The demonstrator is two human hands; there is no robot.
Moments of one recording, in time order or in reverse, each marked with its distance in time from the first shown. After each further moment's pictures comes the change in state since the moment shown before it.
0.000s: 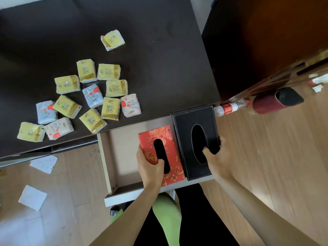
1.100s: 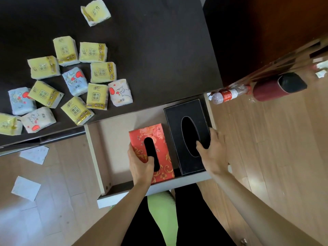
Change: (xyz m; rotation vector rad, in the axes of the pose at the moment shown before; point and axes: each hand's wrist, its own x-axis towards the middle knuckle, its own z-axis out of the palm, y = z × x) left_hand 0.017 -0.045 -0.002 0.118 -0.018 -0.031; right_hand 0.014 0.031 0.018 -0.563 -0.046 -0.118
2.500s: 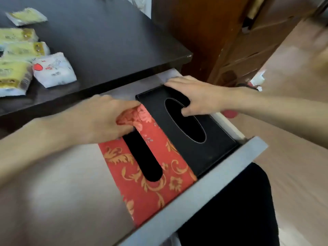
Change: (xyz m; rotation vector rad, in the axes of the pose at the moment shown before) left_hand 0.119 0.085 -0.005 1.023 -0.335 1.554; right_hand 0.099 -0.006 0.000 -0.559 0.010 -0.629
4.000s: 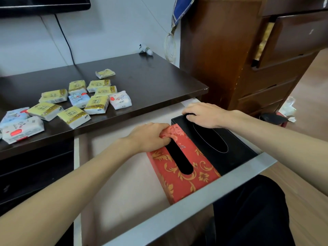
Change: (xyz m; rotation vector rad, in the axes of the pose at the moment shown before) left_hand -0.019 0.046 0.009 -0.063 -0.005 -0.236; right_hand -0.014 -0.047 -0.010 0.036 0.154 0.028
